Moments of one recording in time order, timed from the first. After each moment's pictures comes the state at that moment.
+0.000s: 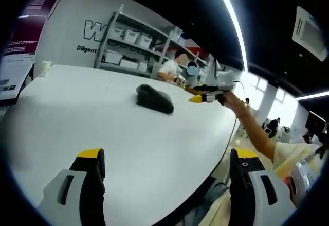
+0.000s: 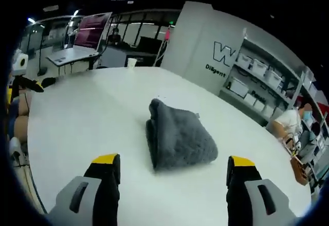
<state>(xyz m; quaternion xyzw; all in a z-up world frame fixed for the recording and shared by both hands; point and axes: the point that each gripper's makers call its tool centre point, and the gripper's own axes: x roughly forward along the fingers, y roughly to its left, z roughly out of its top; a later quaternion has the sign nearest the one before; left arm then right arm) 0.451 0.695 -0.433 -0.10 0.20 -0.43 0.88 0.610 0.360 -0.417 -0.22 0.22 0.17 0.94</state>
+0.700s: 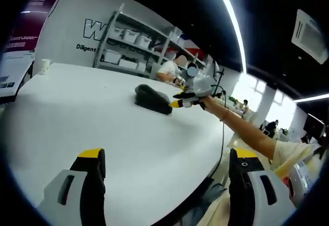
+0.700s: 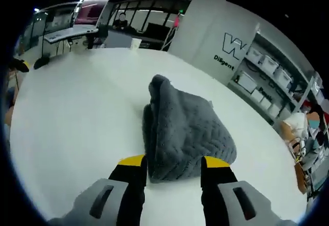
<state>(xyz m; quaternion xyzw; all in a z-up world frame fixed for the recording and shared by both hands) 0.452 0.693 -0.434 -0.11 0.20 -0.43 0.87 0.658 0.364 -0.487 -0.25 0.26 0.18 0.92</state>
